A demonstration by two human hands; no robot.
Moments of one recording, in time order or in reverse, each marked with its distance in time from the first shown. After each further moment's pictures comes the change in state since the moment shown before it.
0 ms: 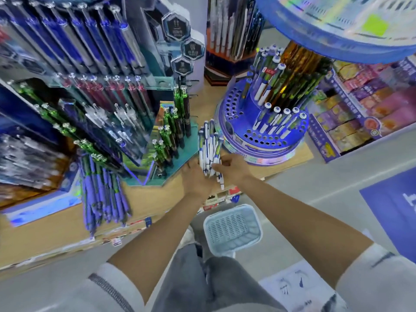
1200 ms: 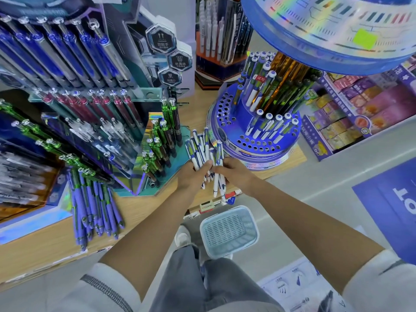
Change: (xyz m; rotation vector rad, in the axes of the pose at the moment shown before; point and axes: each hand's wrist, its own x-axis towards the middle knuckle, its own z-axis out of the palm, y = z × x) left_hand 0.012 0.025 -0.017 -0.478 -0.129 -0.164; right_hand 0.001 0.006 -0.019 0.350 -0.210 0.050
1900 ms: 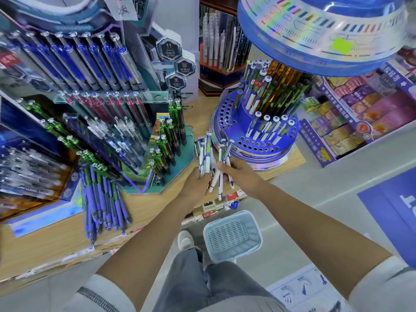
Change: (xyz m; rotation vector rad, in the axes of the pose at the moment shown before) left_hand -0.033 -0.002 -0.007 -0.040 -0.219 0.066; right_hand -0.025 -0.002 -0.005 0.106 -0.022 -0.143
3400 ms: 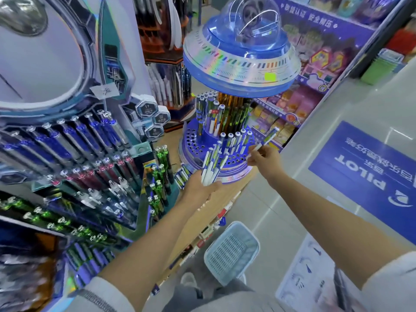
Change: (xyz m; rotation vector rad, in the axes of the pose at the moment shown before) left_hand 0.021 0.057 -0.008 0.205 -0.357 0.262; right_hand -0.051 -0.041 -0.060 0.071 0.929 -0.039
